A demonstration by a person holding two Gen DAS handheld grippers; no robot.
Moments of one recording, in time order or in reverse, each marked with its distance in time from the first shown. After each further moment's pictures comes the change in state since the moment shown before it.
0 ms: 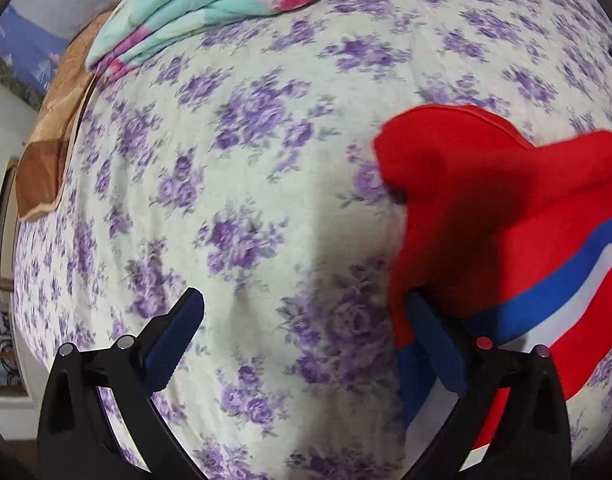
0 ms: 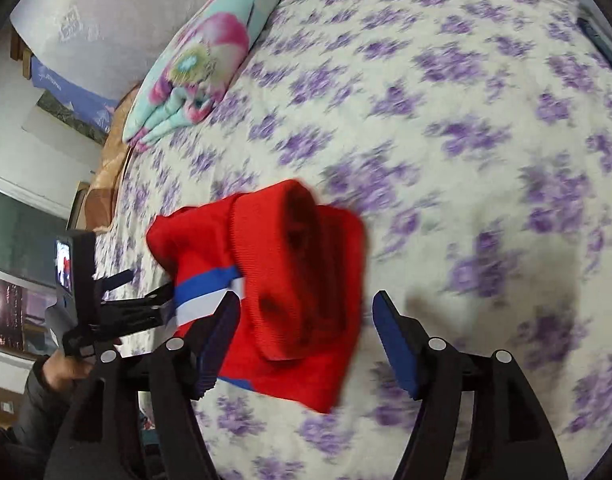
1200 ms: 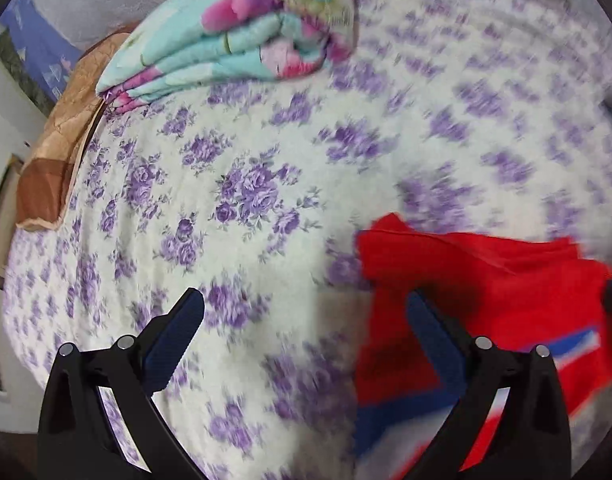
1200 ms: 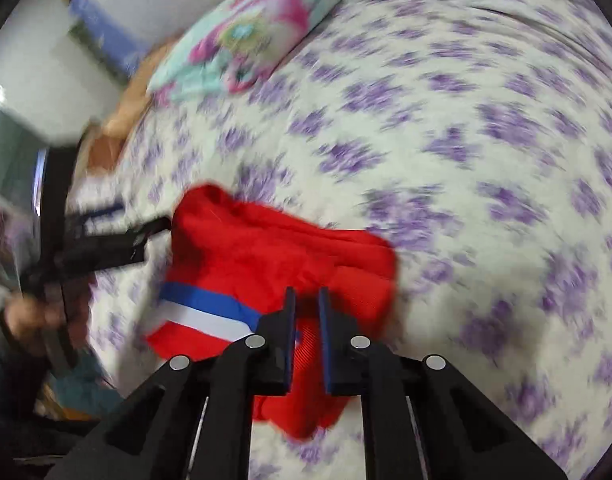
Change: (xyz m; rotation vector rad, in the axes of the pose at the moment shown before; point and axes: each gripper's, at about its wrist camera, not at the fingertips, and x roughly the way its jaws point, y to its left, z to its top) left arm -0.016 -0.010 0.038 -0.054 -0.113 -0.009; right arm 0.035 0.043 0.025 -0.308 0.060 -0.110
